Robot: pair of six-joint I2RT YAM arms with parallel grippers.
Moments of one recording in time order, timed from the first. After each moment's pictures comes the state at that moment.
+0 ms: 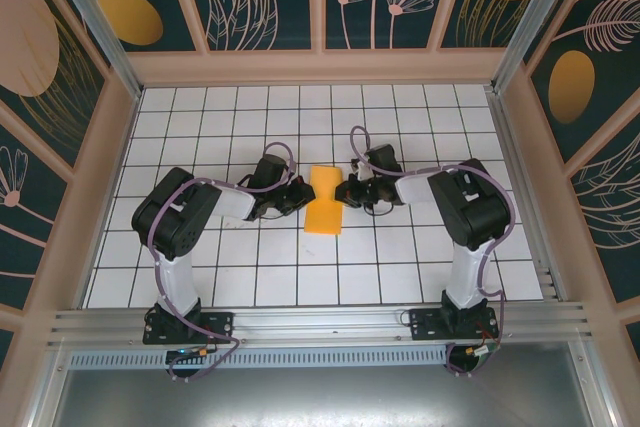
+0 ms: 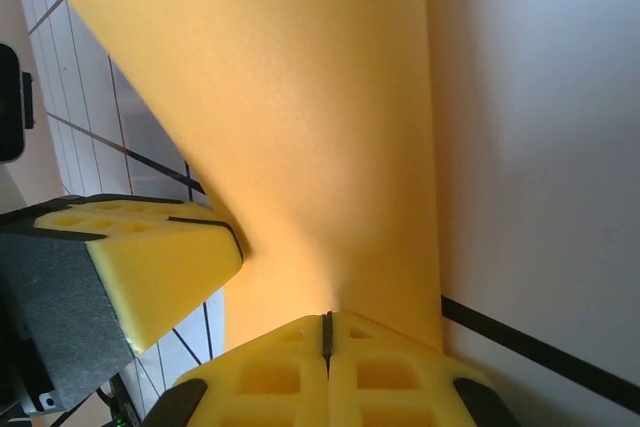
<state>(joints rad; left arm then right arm) -0.54 1.92 0.82 0.35 0.47 -1.00 0.46 1.91 0.90 0.10 -0.67 0.72</state>
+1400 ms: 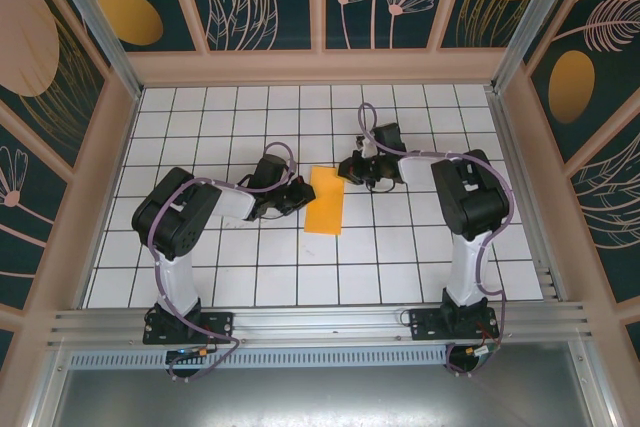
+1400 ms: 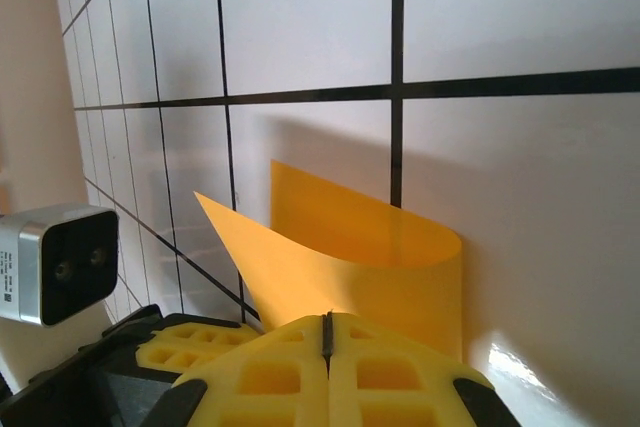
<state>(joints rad) -0.54 1.92 0.82 0.35 0.47 -1.00 0.38 1.99 1.10 0.01 -0.69 0.70</state>
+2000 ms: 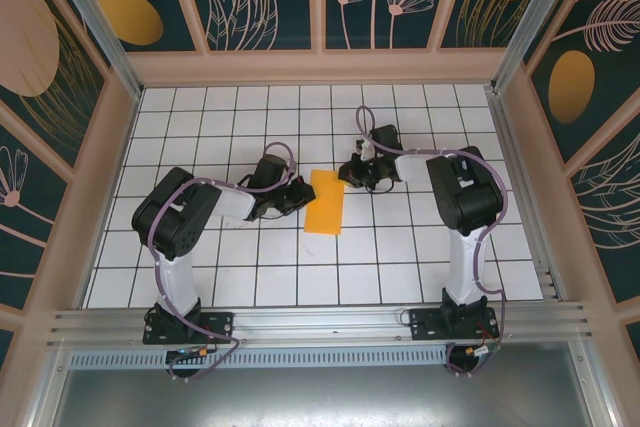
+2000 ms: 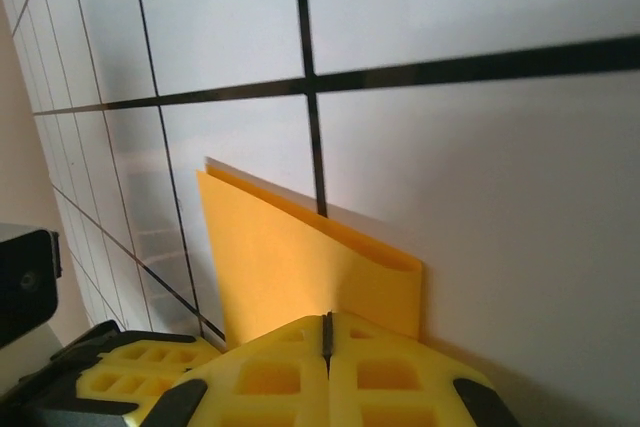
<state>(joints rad) -0.54 1.92 0.82 0.35 0.47 -1.00 0.38 2.04 1.15 -0.06 -0.67 0.70</state>
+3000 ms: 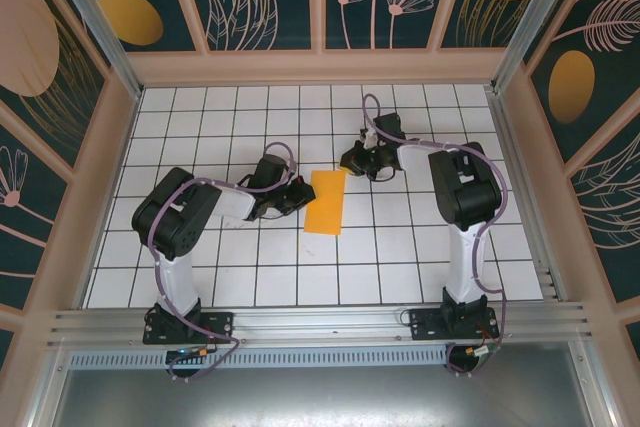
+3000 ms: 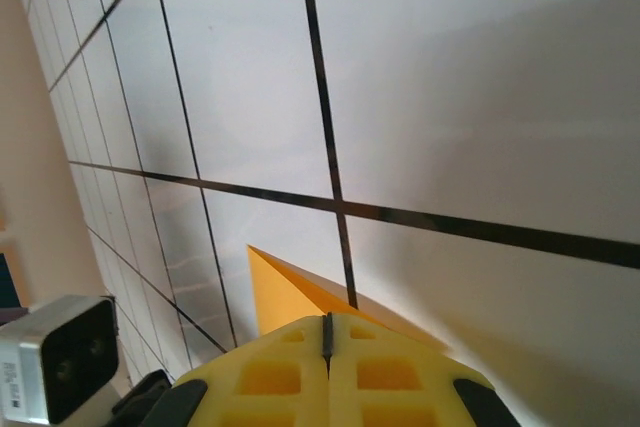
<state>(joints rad) -0.54 1.92 0.82 0.35 0.47 -1.00 0.34 2.08 1.26 -0.11 -0.68 0.76</state>
